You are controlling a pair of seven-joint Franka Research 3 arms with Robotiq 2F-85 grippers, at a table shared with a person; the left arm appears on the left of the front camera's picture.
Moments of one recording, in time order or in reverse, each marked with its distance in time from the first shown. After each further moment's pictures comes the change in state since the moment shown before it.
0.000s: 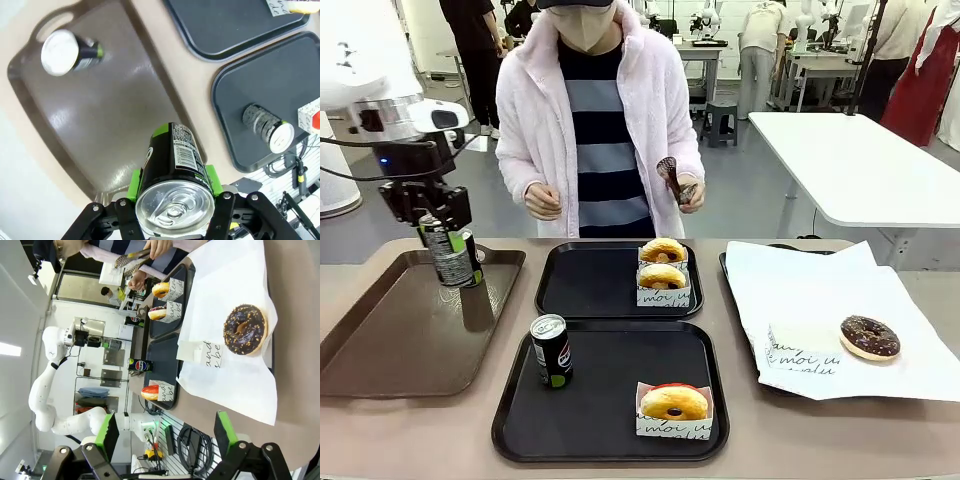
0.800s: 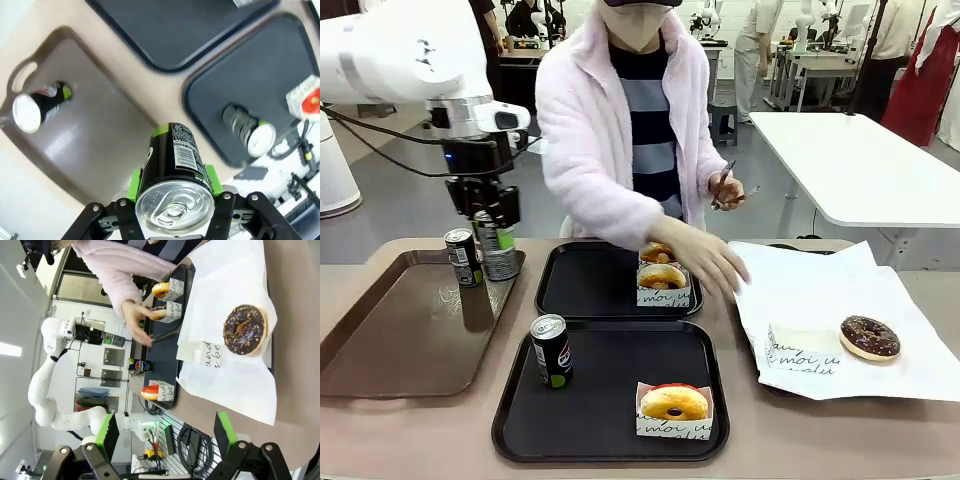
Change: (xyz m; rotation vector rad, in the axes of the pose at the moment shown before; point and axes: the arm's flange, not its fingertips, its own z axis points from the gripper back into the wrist) left arm 0.029 -0.041 -0.001 -0.011 0.054 -0.204; right arm 0.000 0.000 0.000 0.000 0.000 -0.001
